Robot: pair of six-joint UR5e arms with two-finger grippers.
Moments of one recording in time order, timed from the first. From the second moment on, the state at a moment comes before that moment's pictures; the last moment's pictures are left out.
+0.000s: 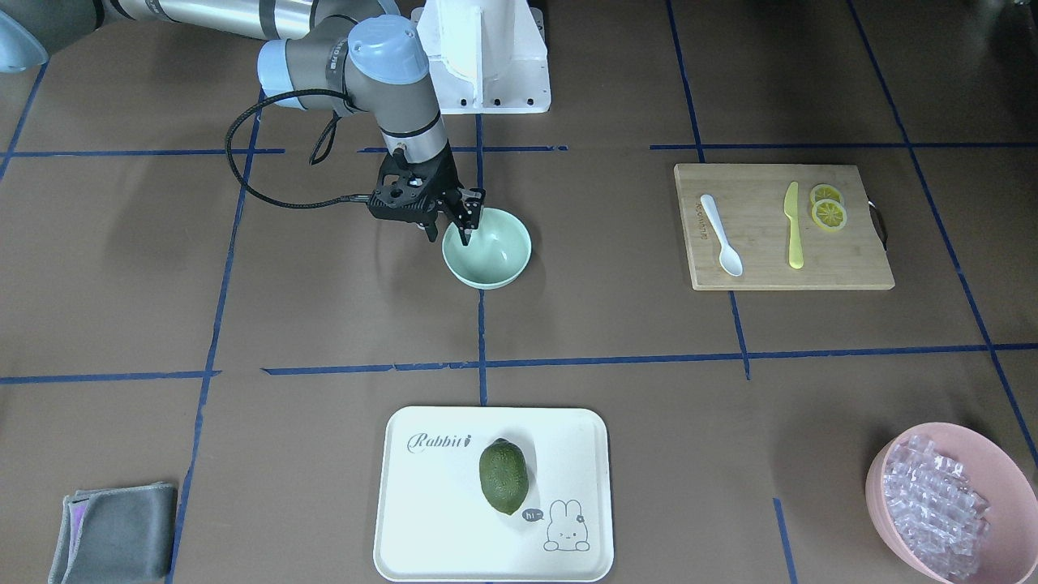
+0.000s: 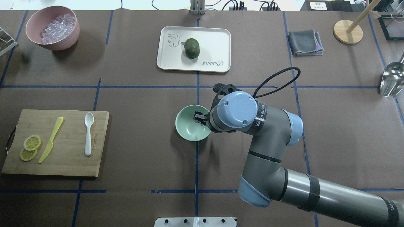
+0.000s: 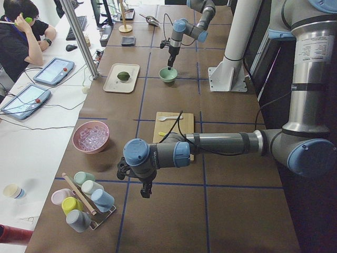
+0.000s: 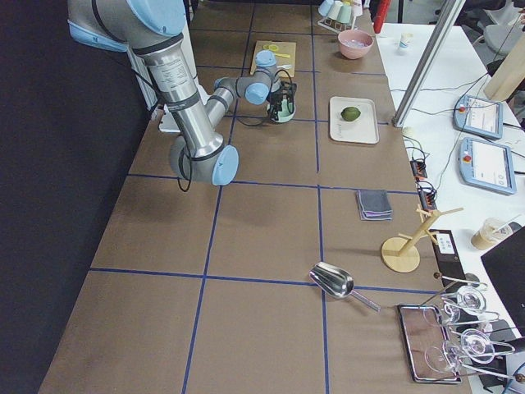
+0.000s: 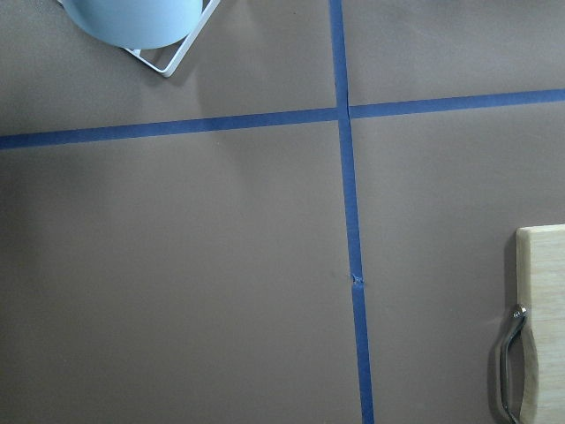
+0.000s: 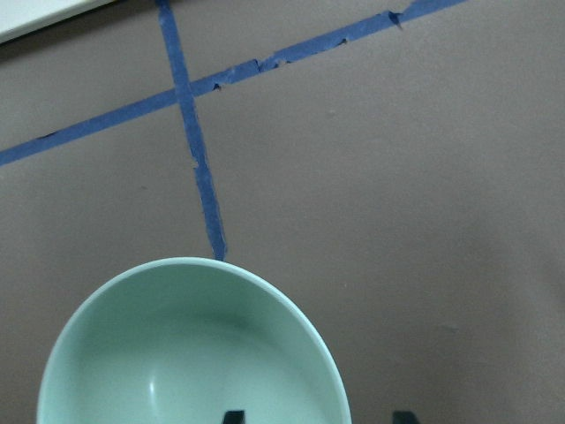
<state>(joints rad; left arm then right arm) -1.59 -1.55 -1.55 -1.53 -2.41 0.18 0.44 -0.94 1.69 -1.38 1.72 1.58</state>
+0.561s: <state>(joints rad) -1.54 -1.54 -1.73 -1.60 -2.40 0.01 0.54 -0.94 1.82 -1.63 1.80 1.41</state>
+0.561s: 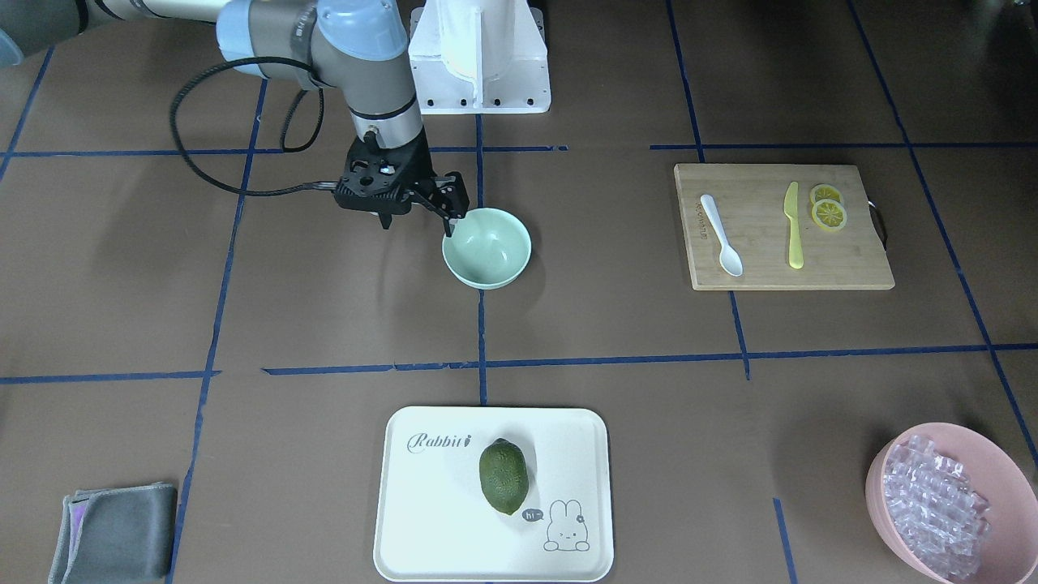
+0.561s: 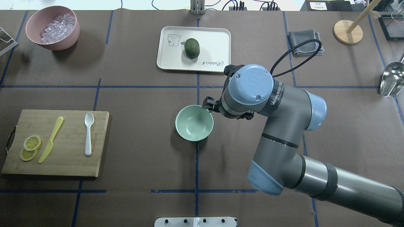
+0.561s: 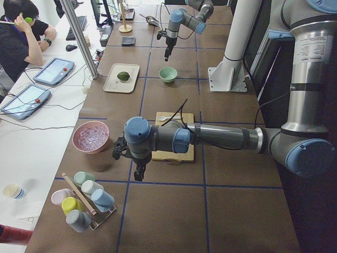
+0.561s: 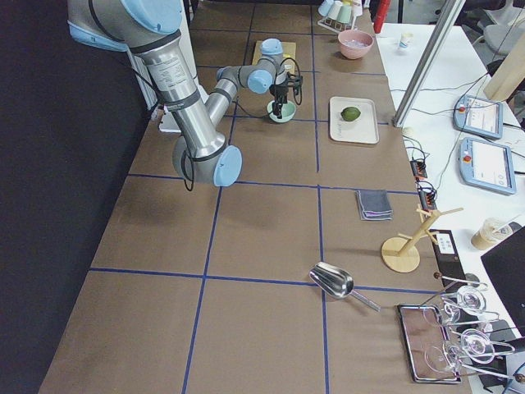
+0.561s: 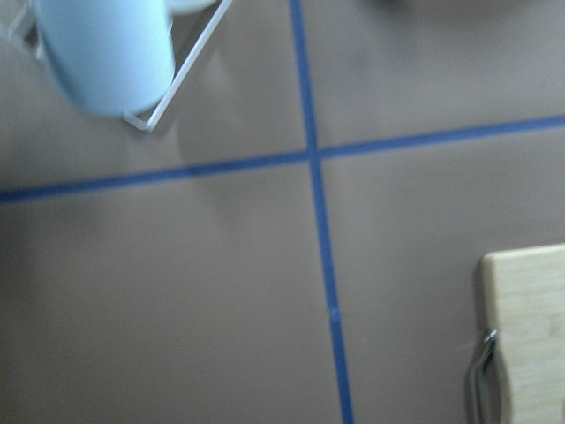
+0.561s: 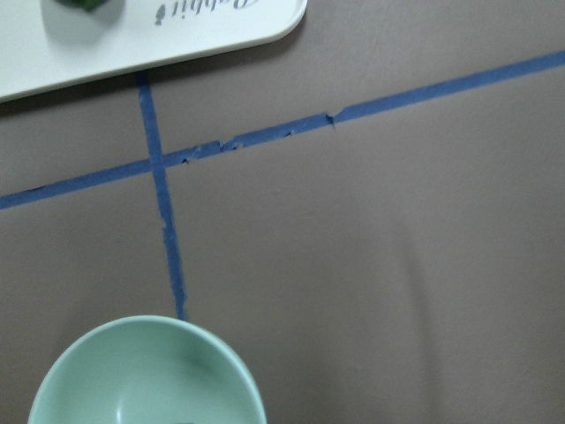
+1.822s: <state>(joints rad) -0.70 -1.54 -2.05 -1.93 -1.87 -1.25 1.22 -1.33 1.88 -1.68 2.33 0.40</state>
